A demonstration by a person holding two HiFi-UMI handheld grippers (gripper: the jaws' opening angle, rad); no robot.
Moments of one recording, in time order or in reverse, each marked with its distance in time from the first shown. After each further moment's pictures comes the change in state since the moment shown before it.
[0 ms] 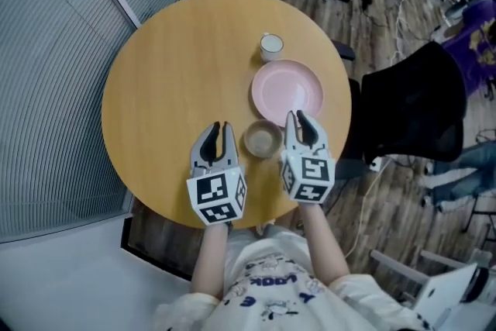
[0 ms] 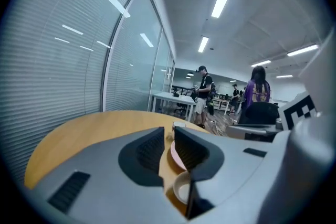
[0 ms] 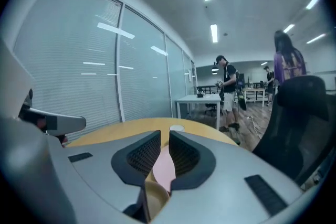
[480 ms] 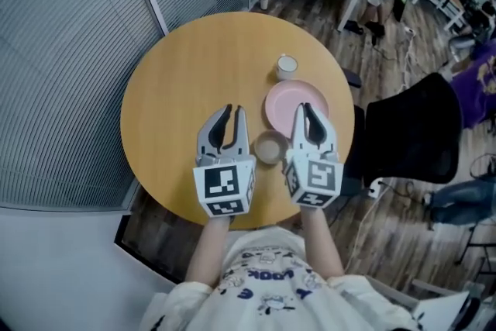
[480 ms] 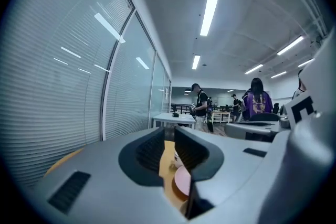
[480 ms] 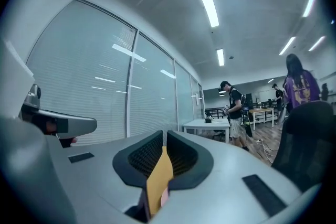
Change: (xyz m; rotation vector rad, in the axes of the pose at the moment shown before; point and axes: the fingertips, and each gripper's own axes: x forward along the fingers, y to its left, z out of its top) left arm -0.046 -0.008 0.108 0.116 -0.253 0.016; right arm -0.042 0.044 0.117 -0.067 -0.289 0.071
